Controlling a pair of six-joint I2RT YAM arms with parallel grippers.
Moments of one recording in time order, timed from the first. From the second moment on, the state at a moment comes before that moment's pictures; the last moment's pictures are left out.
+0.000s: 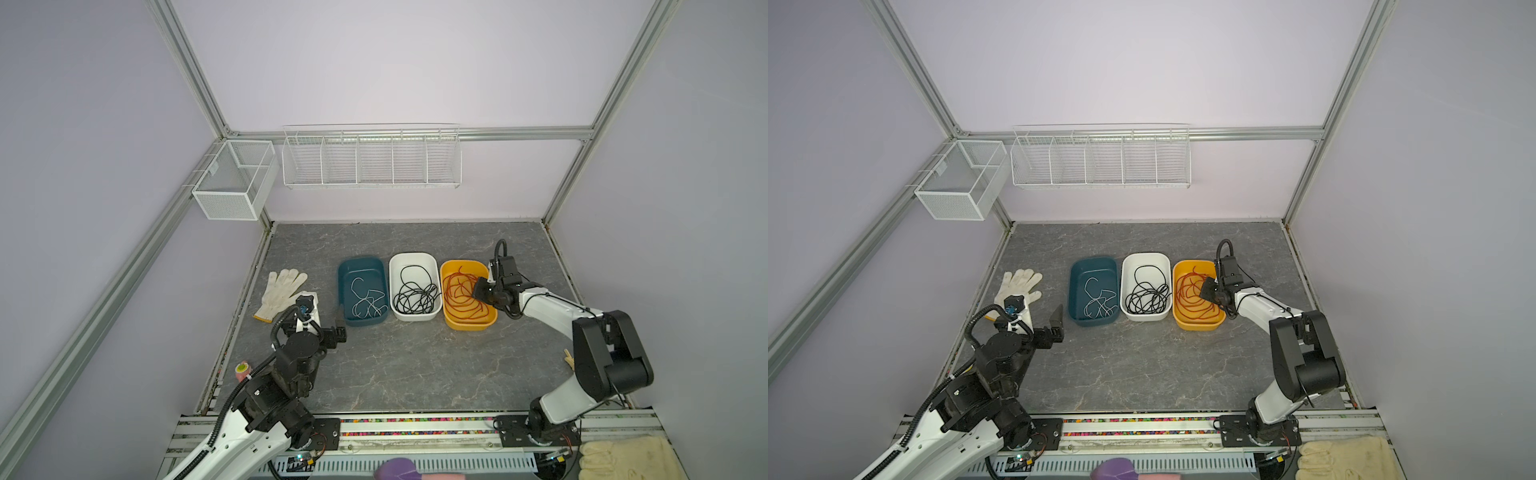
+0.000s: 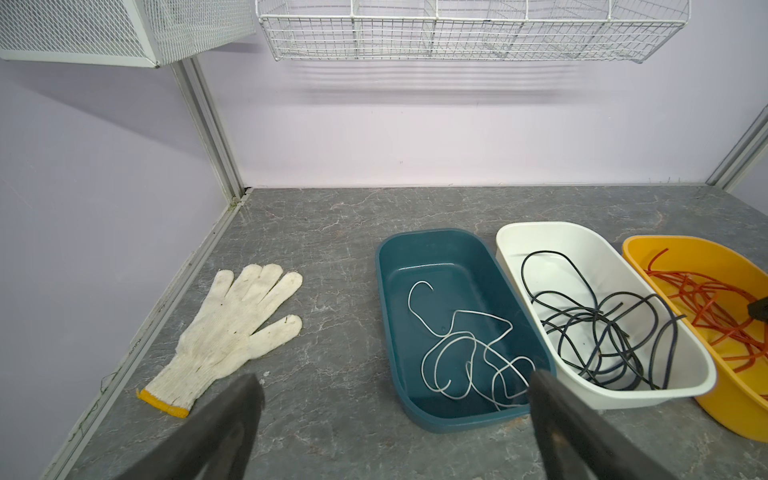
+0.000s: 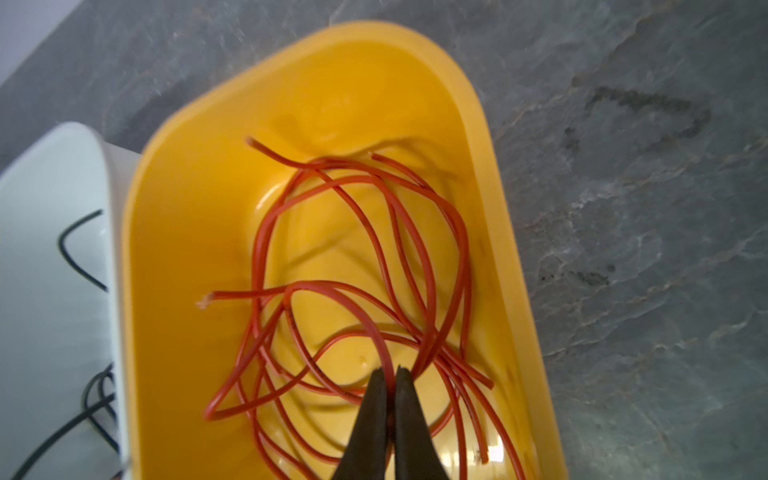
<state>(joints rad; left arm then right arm) -0.78 0.42 0.50 -0.37 -0.66 -0.21 0.25 1.62 0.88 -0.22 -0.07 0.58</state>
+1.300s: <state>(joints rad) -0.78 0.44 0.50 -0.38 -0.65 -0.22 0.28 1.07 1.08 -0.59 -0.11 0.44</state>
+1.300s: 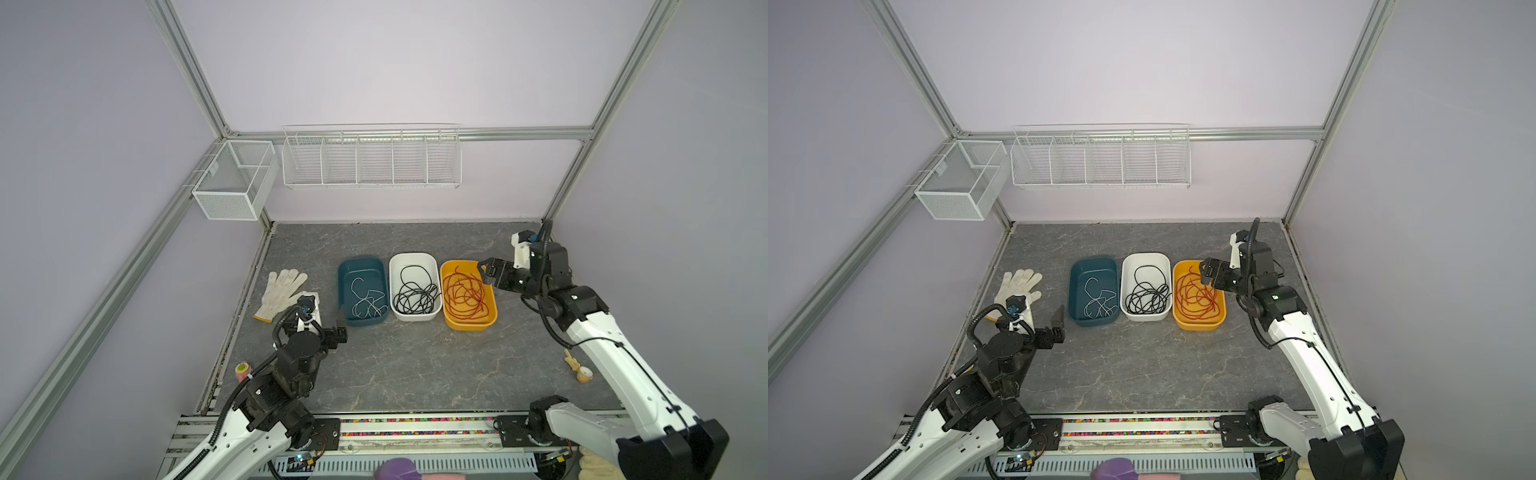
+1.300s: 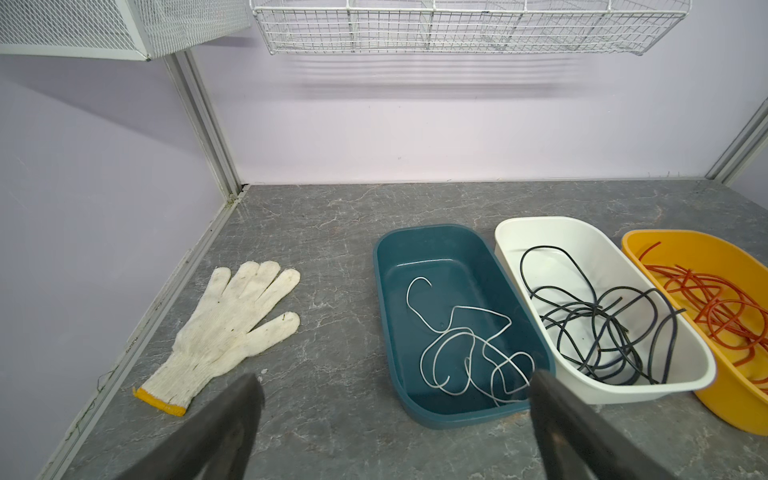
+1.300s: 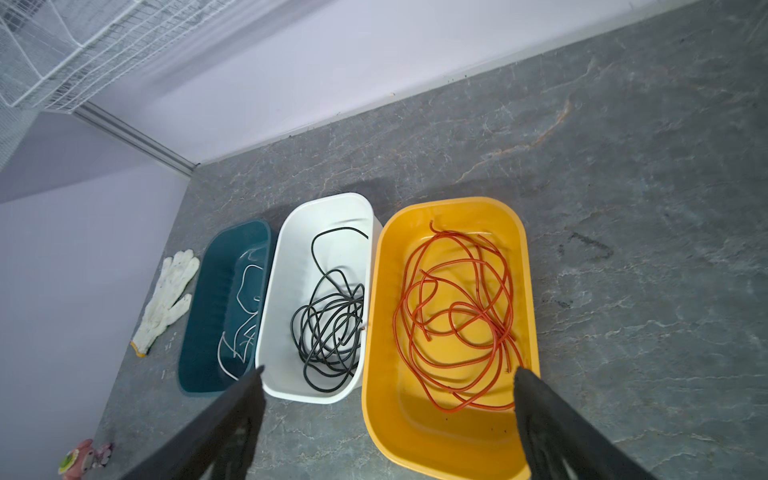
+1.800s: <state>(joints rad) -0.78 0.61 0.68 -0.47 -0.65 -0.36 0.28 0.79 1.01 -0.68 -0.02 0.37</state>
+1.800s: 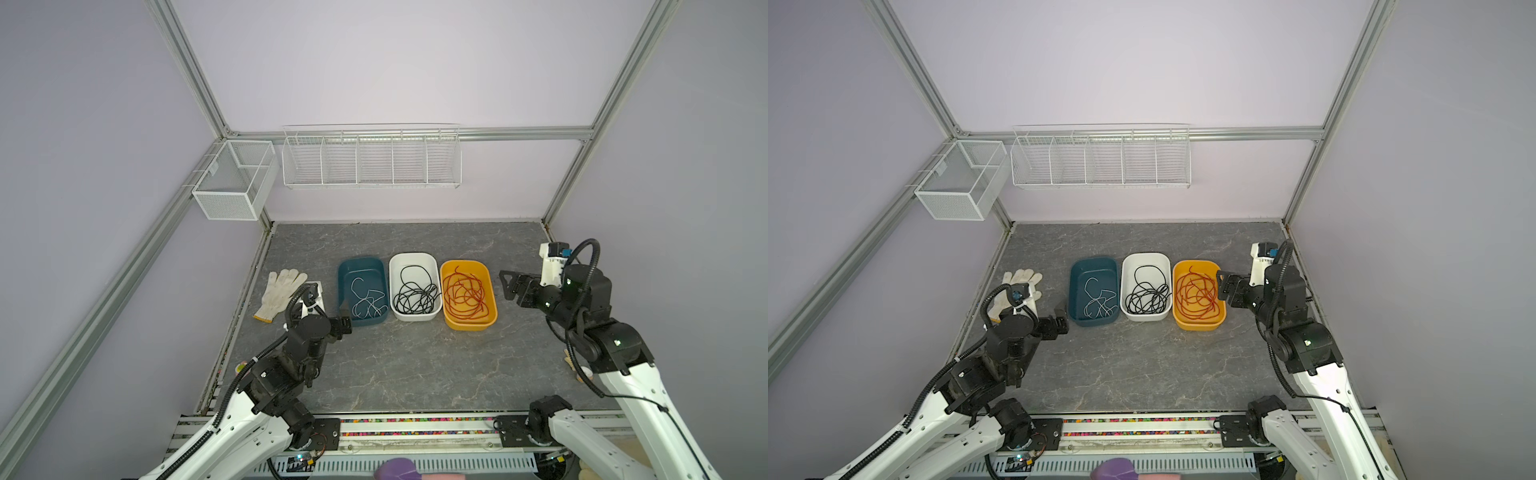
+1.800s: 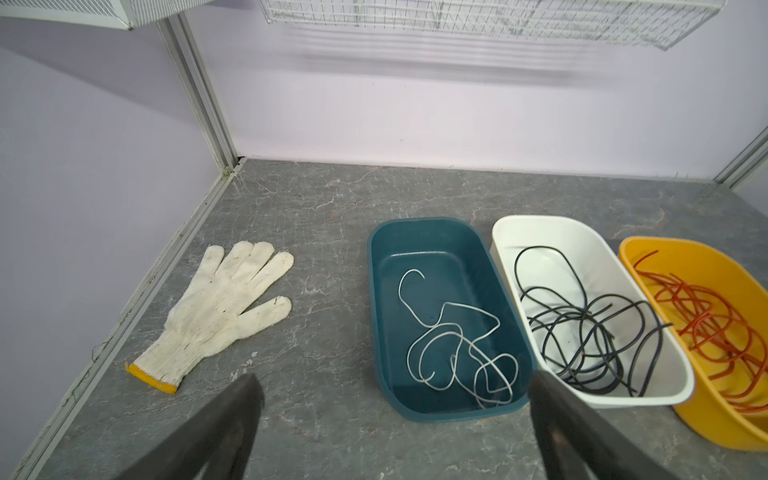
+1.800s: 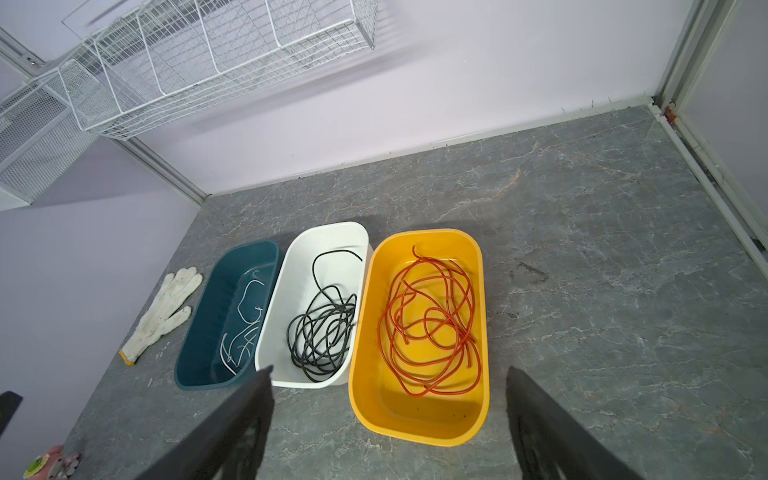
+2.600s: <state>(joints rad) -0.45 1.07 0.53 0.03 -0.73 -0.28 0.28 0.47 0.67 -0.63 0.13 0.34</state>
